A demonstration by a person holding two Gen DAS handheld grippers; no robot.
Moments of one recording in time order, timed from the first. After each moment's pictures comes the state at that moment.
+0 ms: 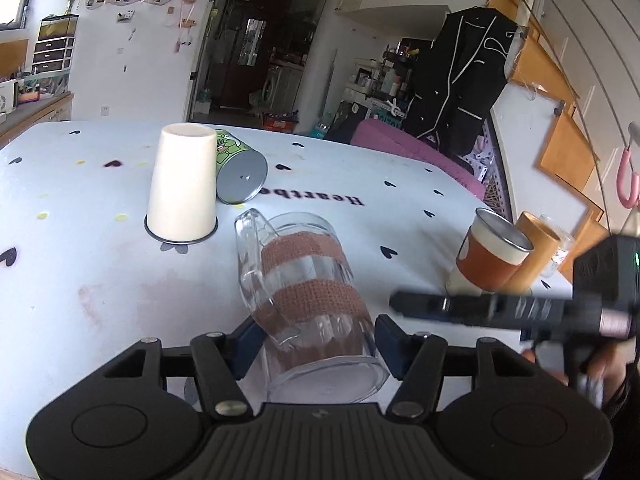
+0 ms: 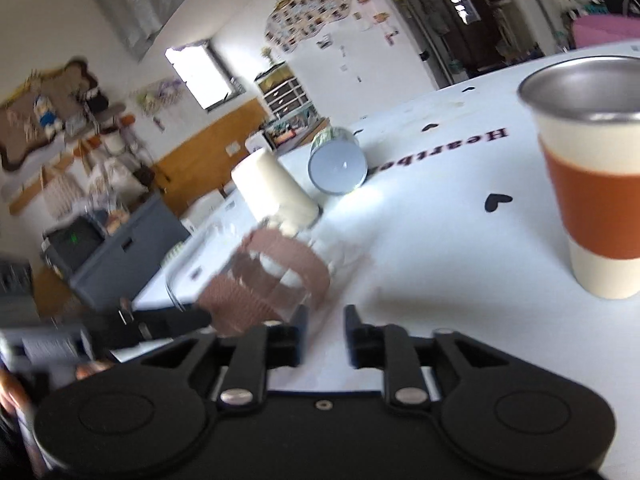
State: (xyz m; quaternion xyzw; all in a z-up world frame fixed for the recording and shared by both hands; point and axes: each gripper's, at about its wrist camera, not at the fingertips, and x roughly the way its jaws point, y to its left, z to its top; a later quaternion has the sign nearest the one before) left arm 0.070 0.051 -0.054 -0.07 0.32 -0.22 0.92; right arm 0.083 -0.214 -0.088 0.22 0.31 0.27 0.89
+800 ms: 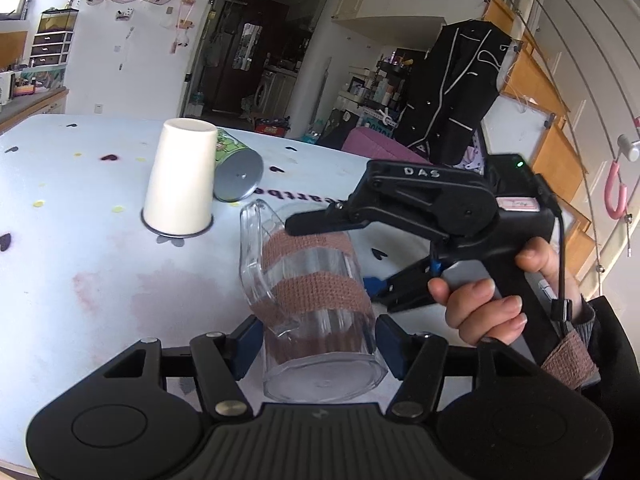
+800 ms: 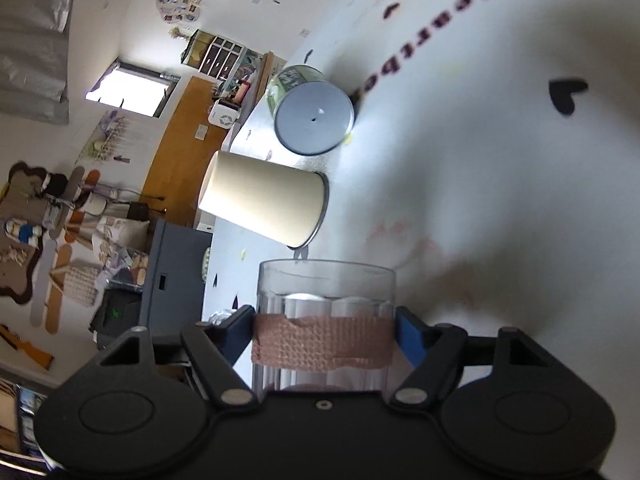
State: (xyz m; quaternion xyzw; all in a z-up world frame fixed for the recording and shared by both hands) left arm 0.063 0.059 -0.065 -0.09 0.30 -0.24 0.92; right arm 0.177 -0.172 -0.097 0.39 0.47 0.24 0.75
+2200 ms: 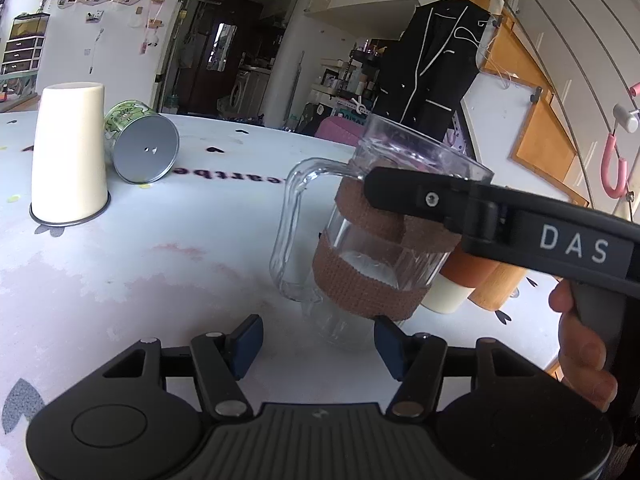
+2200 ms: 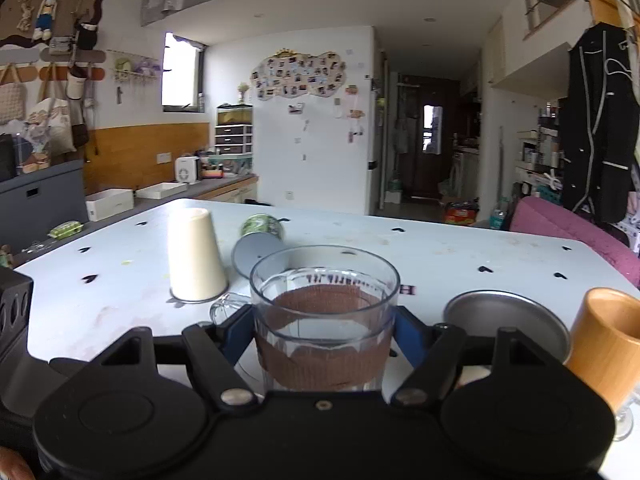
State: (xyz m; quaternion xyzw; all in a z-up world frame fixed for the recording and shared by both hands) left arm 0.100 -0.034 -0.111 -0.08 0.30 -0.26 0.92; right arm 0.065 -0.199 -0.026 -0.02 0.17 0.12 0.98
